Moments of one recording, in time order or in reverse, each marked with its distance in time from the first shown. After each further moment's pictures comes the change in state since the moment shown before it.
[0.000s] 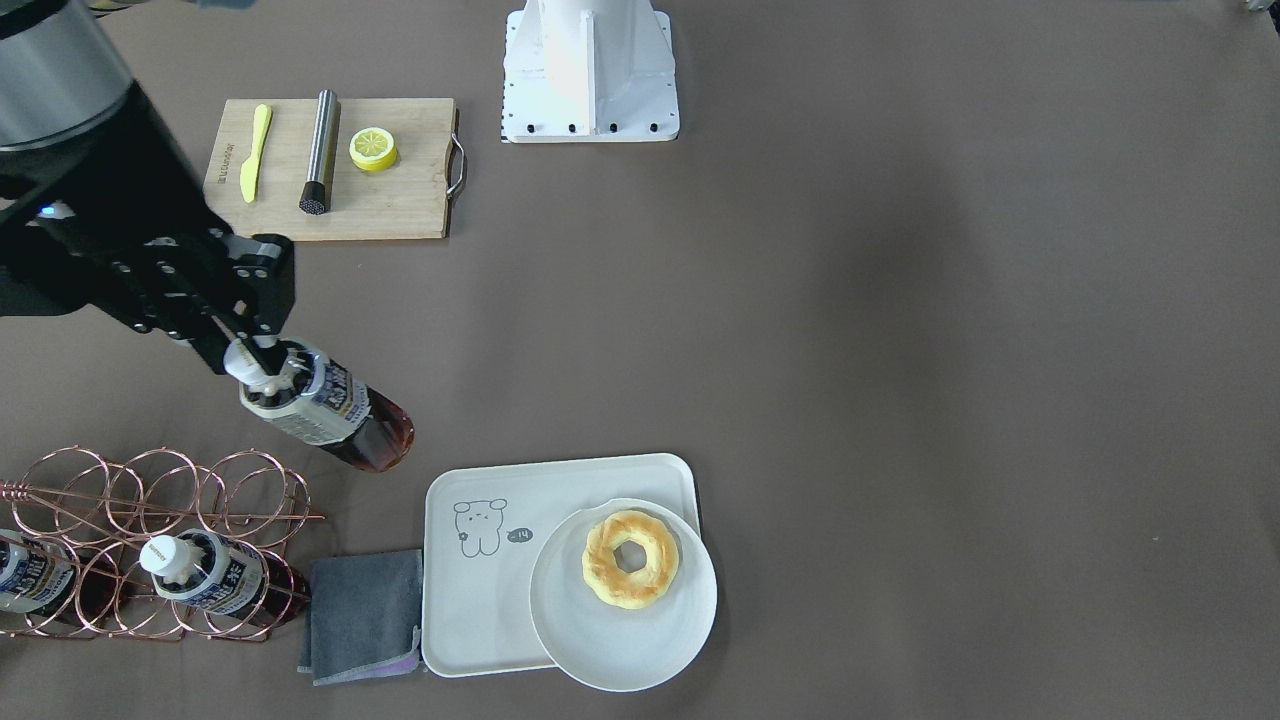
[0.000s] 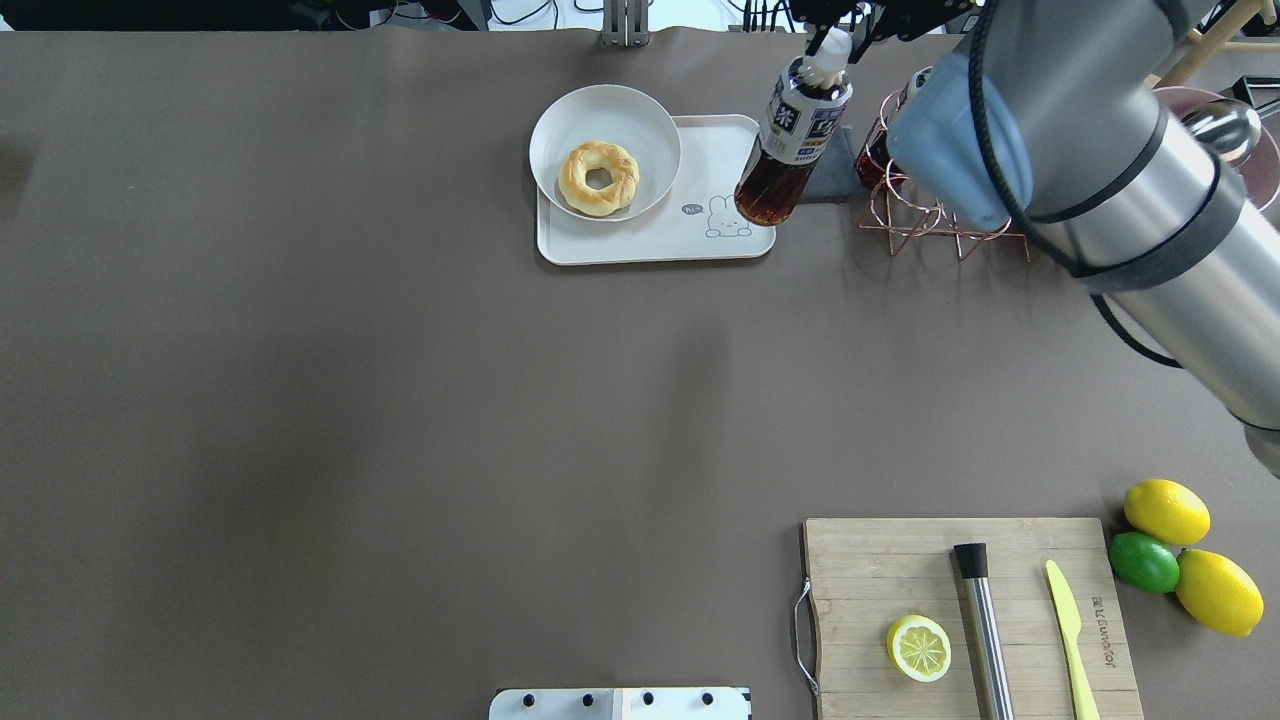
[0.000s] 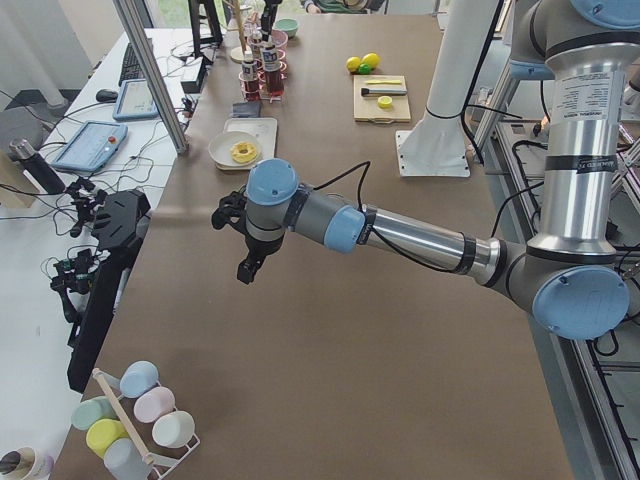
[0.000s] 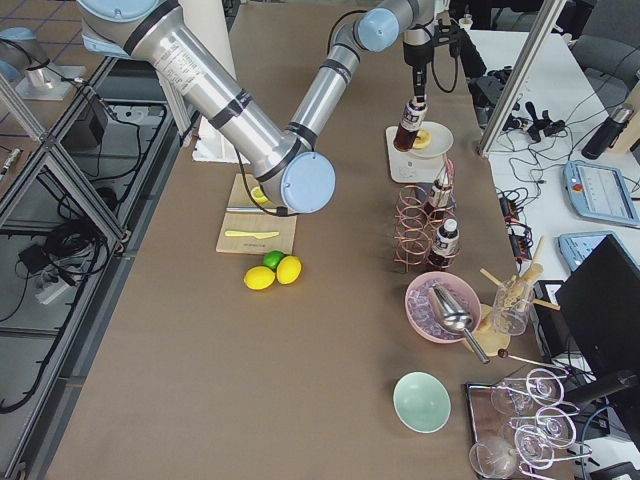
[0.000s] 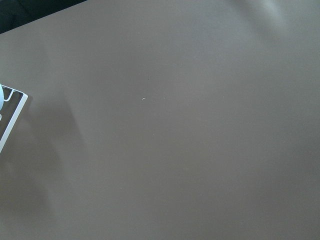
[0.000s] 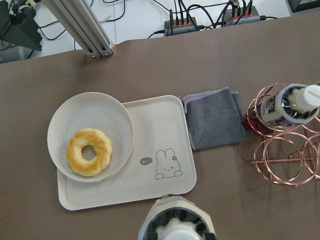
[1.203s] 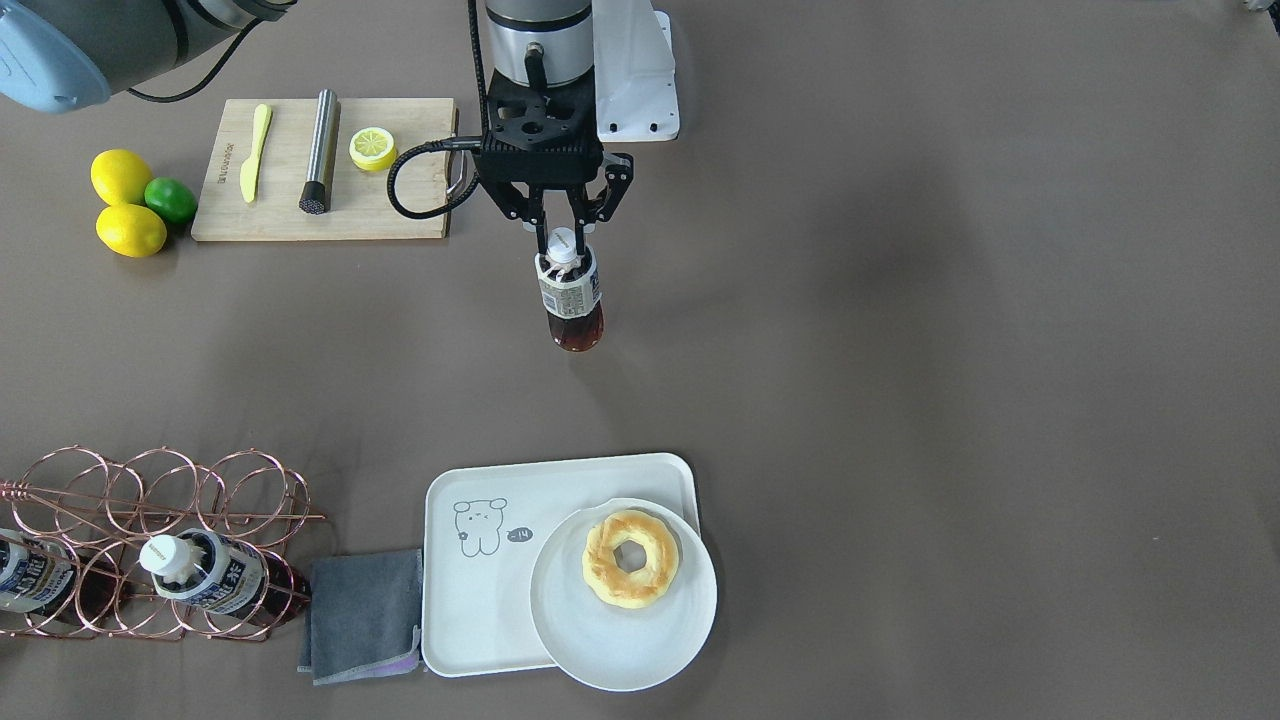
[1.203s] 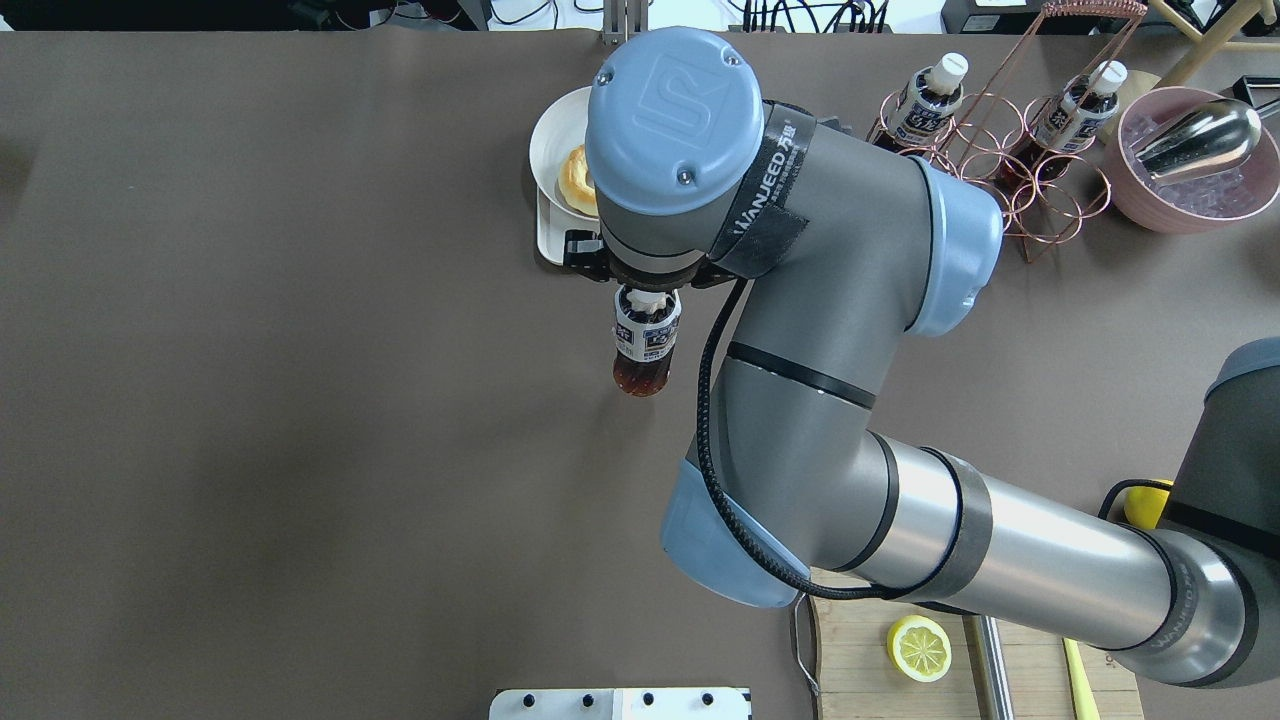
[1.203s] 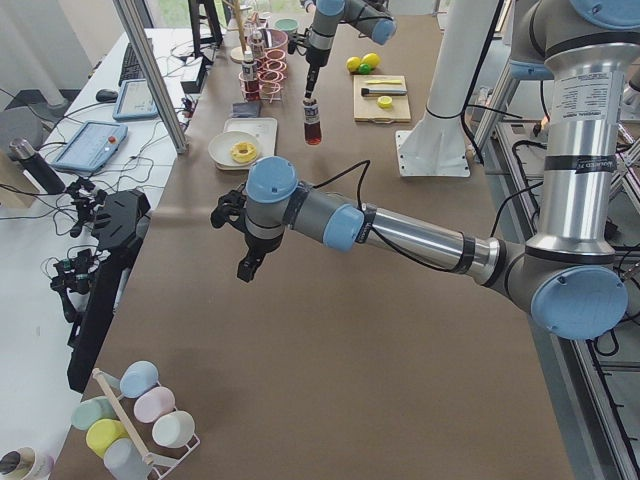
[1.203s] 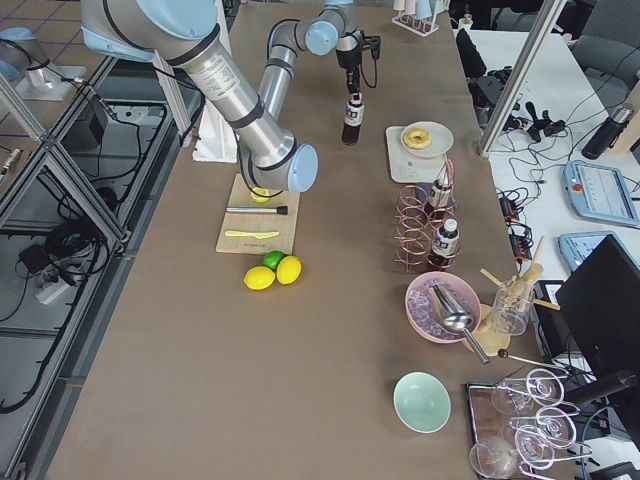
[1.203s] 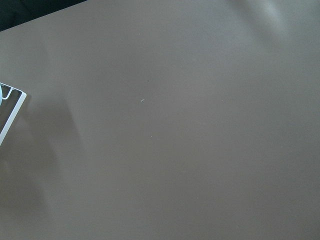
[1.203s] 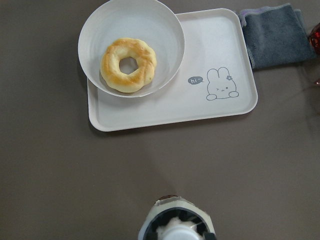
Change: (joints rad) left arm 0.003 -0.004 -0.003 -0.001 -0.001 -0.034; right arm -0.448 0.051 0.029 -0.036 -0.354 0.253
